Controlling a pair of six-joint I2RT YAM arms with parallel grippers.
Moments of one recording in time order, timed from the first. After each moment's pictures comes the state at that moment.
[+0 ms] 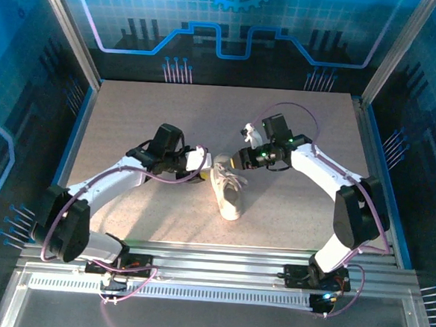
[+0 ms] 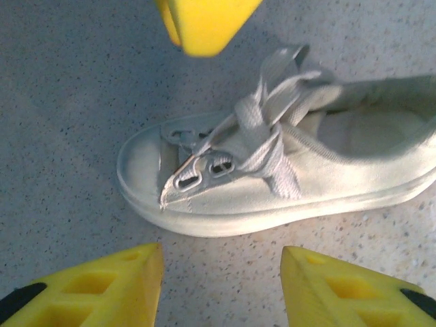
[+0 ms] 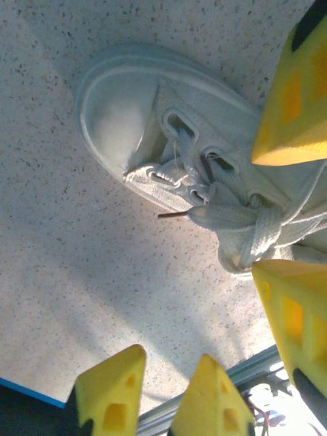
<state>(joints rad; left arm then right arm) -0.40 1.42 0.92 -0.37 0.50 0.86 0.44 1.65 1.20 -0.55 -0.58 0.12</state>
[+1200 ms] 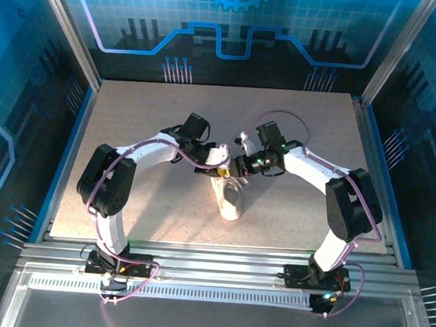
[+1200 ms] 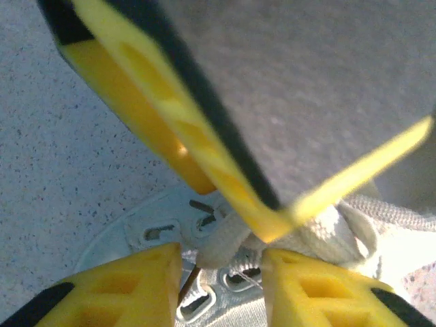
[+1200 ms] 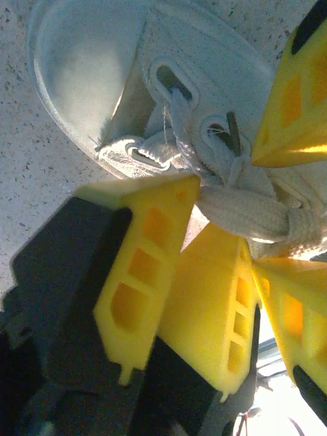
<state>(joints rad) -0.45 1.84 1.25 -0.47 0.66 1.14 0.46 1.73 1.14 -0.46 -0.66 0.11</state>
